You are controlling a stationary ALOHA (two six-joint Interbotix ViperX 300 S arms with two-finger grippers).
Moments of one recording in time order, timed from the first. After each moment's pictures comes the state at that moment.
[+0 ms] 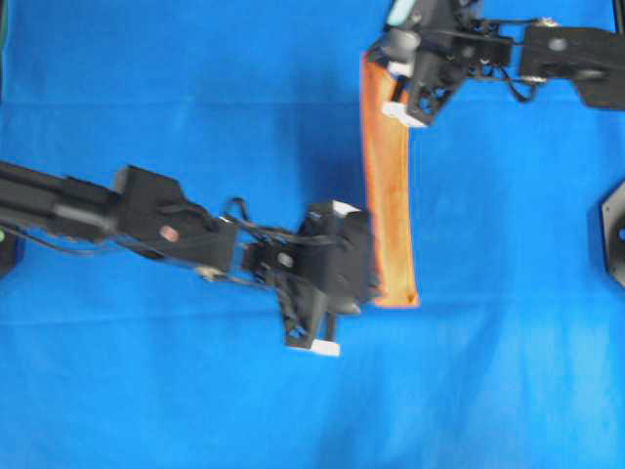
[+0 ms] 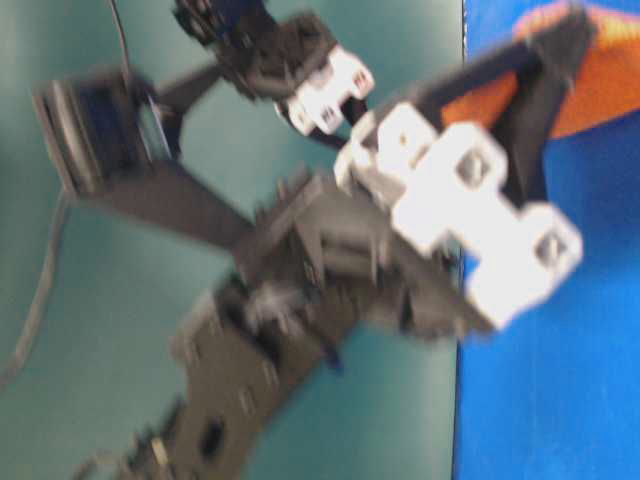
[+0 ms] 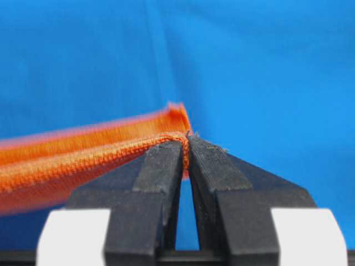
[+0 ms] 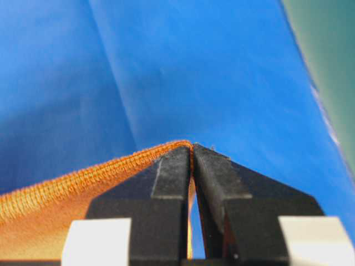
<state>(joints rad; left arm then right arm) -0.15 0.25 0.35 -0.03 0.05 0.03 -0.45 -0.03 0.61 -0.57 0.13 0.36</state>
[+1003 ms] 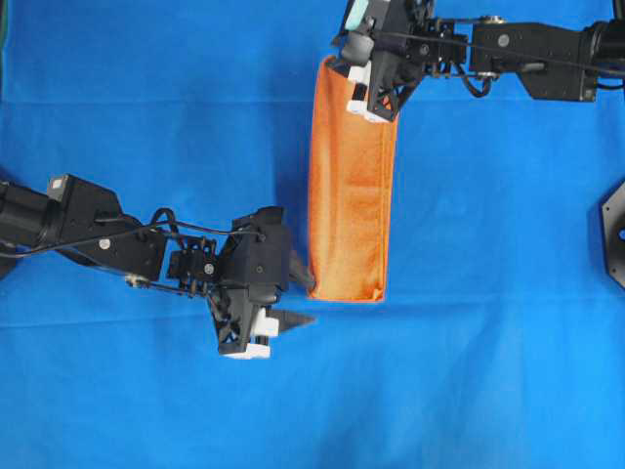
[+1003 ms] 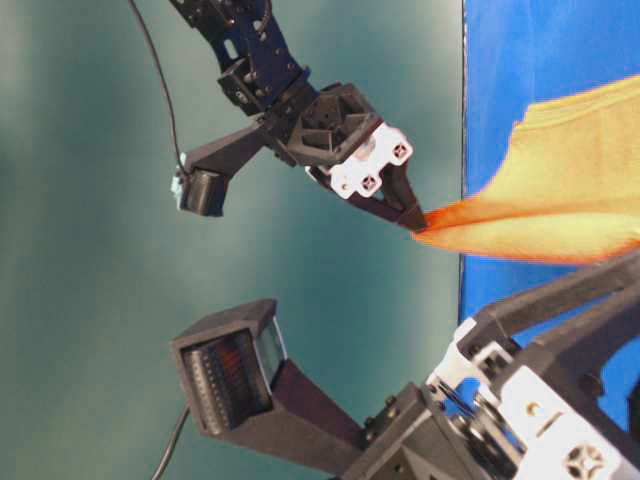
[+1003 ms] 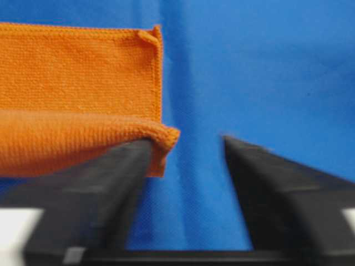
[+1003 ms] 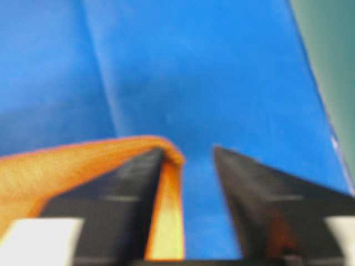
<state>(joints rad) -0.17 0.17 0.64 -0.03 -0.16 -0.12 -0.45 0.11 0.53 -0.58 0.02 0.34</state>
